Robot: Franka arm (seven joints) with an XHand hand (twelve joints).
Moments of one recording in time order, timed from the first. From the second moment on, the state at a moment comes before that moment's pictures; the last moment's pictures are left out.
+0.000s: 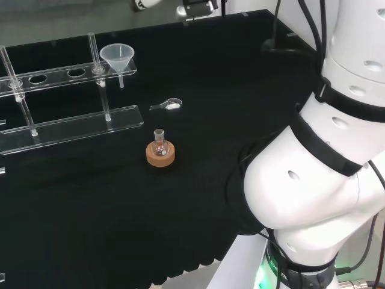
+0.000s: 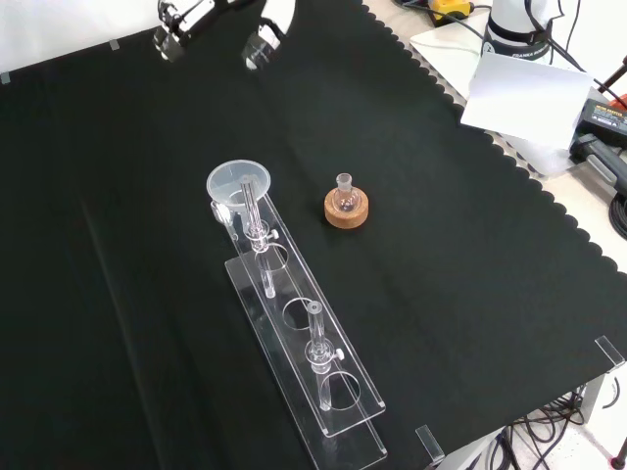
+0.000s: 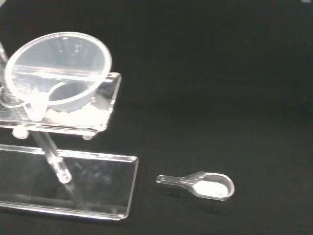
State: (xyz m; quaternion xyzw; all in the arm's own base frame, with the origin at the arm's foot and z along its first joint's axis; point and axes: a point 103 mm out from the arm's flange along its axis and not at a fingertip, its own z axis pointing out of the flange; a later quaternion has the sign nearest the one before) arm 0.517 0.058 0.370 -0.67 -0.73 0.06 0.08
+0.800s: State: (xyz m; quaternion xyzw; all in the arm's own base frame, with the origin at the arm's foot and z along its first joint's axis) arm 0.559 0.099 0.326 -0.67 -0.72 0.14 0.13
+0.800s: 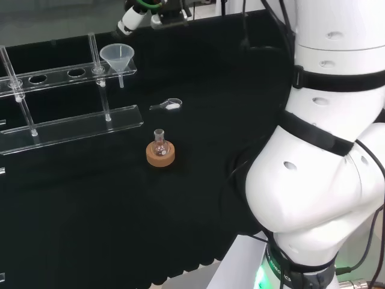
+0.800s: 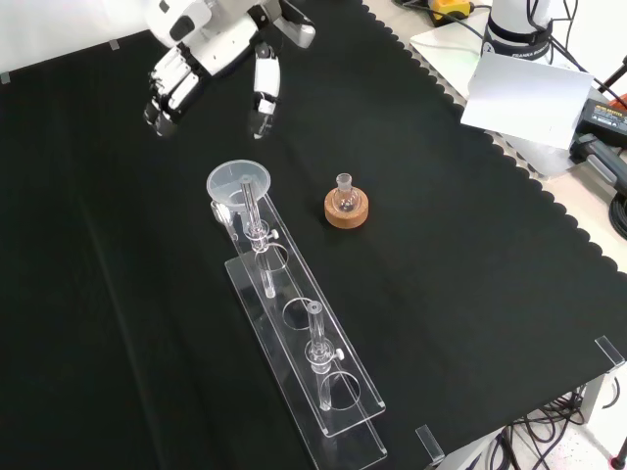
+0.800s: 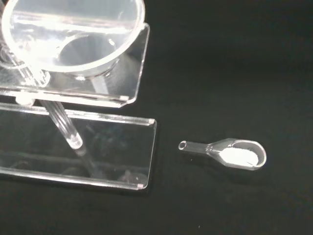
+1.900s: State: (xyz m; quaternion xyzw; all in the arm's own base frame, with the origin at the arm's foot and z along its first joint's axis) arm 0.557 0.155 0.304 -0.63 -0.74 0.22 0.13
